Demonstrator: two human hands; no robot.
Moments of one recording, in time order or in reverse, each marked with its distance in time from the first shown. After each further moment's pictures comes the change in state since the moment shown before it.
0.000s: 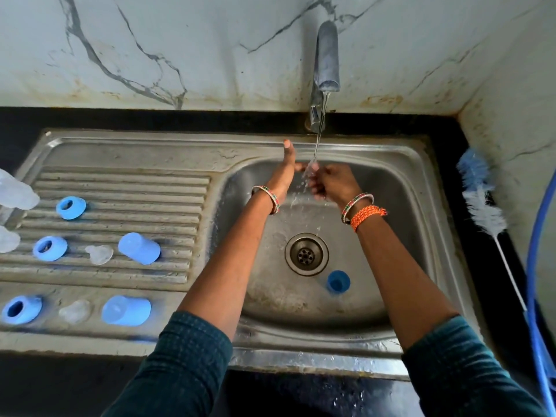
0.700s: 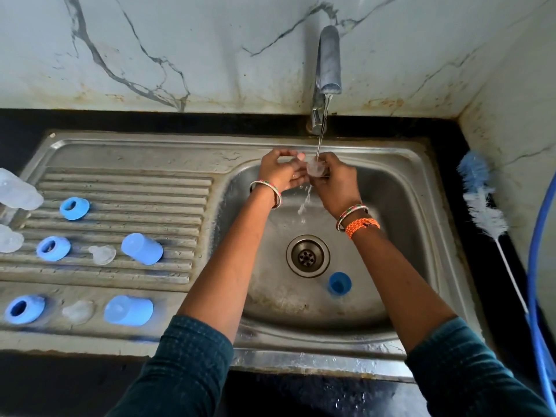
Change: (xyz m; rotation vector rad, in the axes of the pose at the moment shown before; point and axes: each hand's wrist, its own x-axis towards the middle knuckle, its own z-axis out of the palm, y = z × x) left_hand 0.005 0.008 -0.009 -0.304 0.182 0.091; right_hand 0.002 0.010 0.003 -0.516 0.277 -0.553
